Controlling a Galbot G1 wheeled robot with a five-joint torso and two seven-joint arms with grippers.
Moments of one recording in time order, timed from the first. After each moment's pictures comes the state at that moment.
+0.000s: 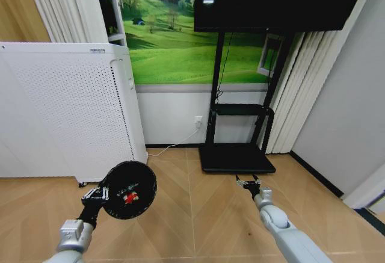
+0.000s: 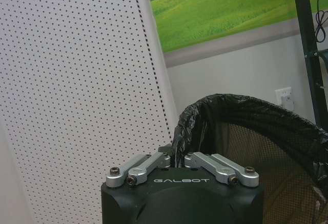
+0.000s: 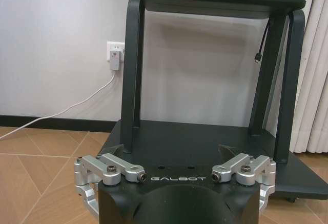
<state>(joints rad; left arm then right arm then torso) 1.68 -1.21 -0.79 -2.24 -0.21 0.14 -0.08 -1.03 0.99 0.29 1.39 0.54 0.03 0.11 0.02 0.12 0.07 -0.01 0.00</state>
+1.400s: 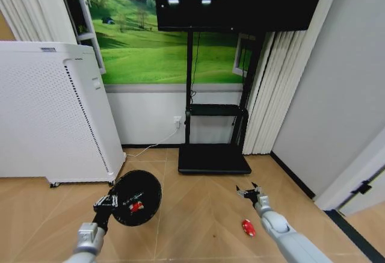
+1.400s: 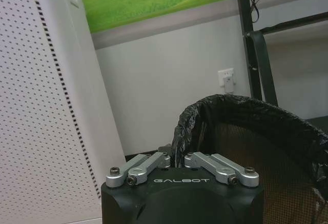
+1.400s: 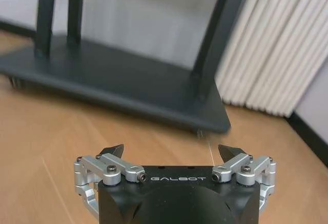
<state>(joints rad) 1.64 -1.25 -0.67 -2.11 -0.14 0.11 -0.09 -1.01 0.92 0.16 1.19 0.46 0.02 0.09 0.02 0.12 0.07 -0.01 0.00</state>
